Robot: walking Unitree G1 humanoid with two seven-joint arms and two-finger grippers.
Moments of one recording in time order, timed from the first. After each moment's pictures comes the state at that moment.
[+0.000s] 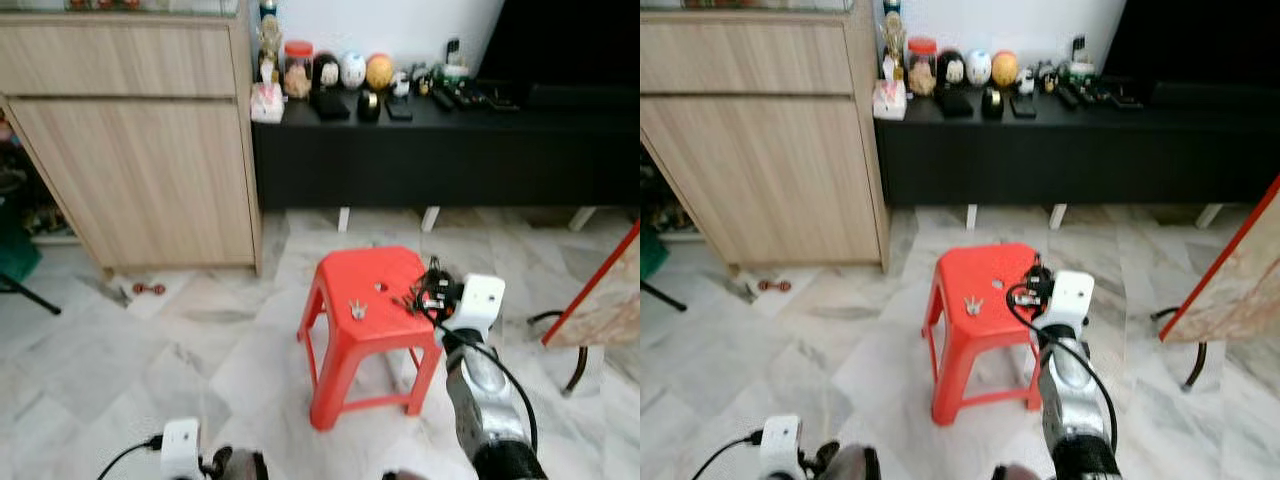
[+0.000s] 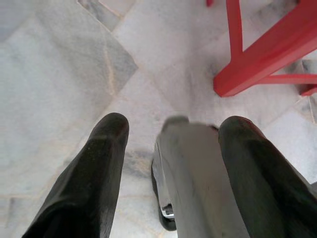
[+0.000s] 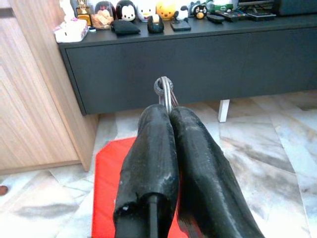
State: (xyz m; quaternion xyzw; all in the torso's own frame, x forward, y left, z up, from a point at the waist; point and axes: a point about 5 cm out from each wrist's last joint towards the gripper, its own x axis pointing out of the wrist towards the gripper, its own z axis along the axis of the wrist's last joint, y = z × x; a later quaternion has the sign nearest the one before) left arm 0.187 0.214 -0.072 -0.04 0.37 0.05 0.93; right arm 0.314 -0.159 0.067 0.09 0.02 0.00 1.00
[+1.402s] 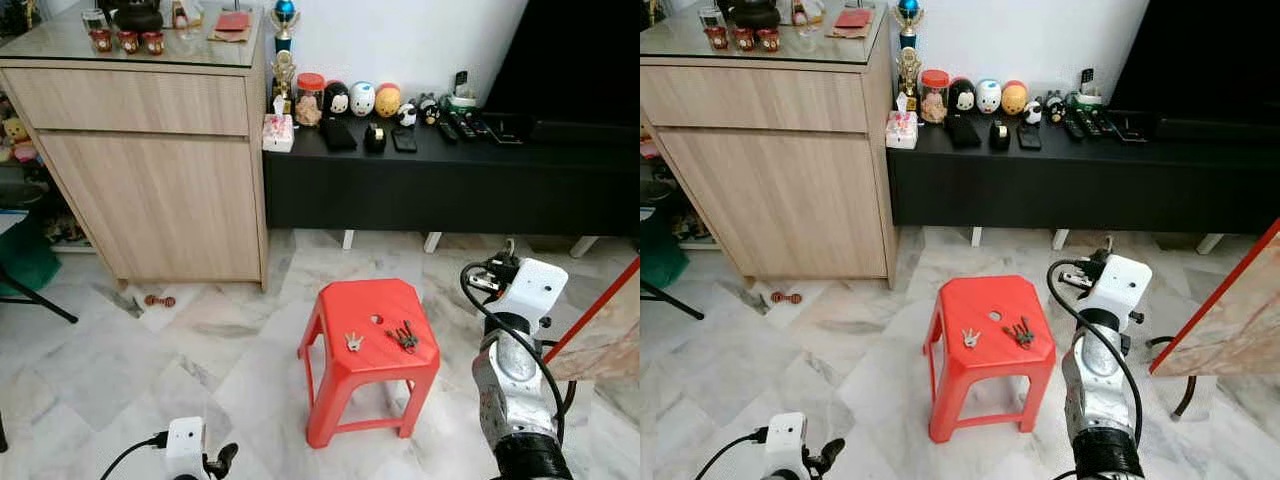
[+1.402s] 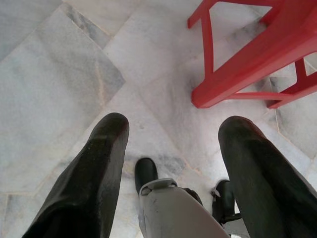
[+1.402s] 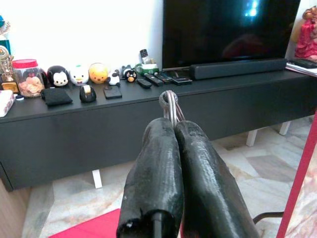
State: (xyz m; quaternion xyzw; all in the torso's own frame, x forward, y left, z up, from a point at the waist) left arm 0.188 0.209 -0.072 -0.05 0.37 0.03 0.93; right arm 0.314 -0.198 0.095 0.06 -0.03 -0.17 0.98
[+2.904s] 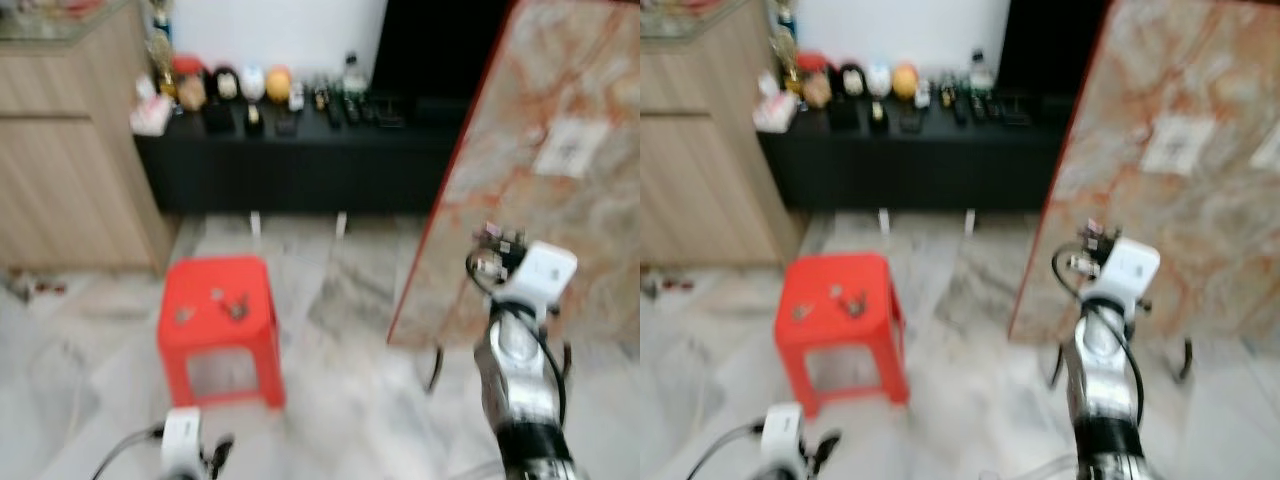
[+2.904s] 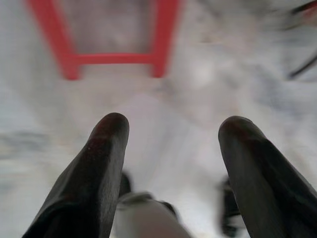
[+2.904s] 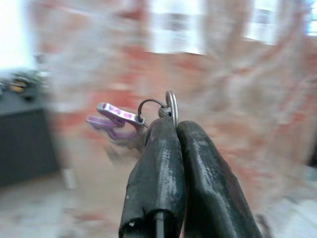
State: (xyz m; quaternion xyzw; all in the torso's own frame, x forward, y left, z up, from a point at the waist) left arm 0.194 0.196 -0.071 -0.05 0.36 0.01 0.93; right arm 0.317 -0.221 0.104 0.04 -0.03 -0.24 0.97
